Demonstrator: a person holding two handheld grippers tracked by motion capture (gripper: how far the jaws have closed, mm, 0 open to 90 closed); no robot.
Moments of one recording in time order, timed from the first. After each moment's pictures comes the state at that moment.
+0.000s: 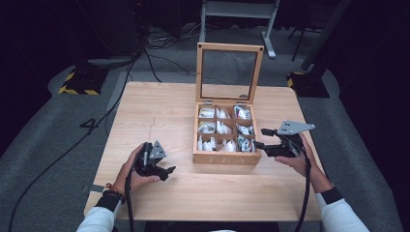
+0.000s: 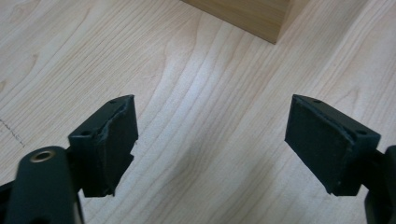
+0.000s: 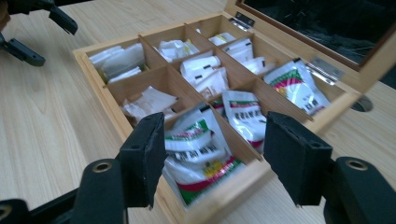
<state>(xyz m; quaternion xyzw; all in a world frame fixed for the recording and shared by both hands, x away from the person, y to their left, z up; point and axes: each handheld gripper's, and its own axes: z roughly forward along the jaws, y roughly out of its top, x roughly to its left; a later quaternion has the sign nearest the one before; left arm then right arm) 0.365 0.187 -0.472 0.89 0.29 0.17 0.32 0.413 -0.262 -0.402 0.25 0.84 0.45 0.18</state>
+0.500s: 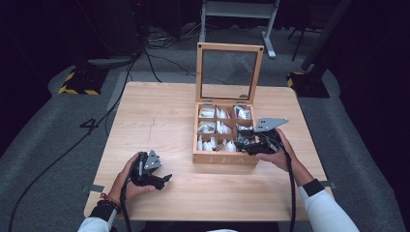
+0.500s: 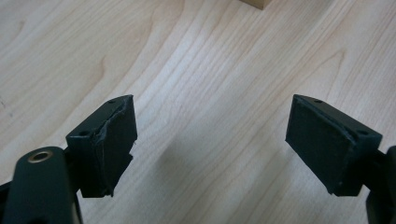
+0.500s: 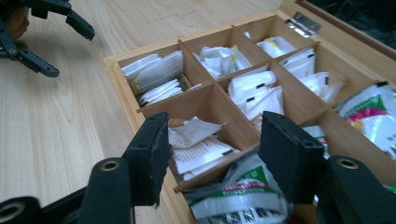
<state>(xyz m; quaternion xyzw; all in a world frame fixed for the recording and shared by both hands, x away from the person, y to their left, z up) 0.343 0.199 -0.488 0.88 0.30 0.16 0.32 0.428 -0.204 -0.407 0.21 0.86 0.44 0.13</state>
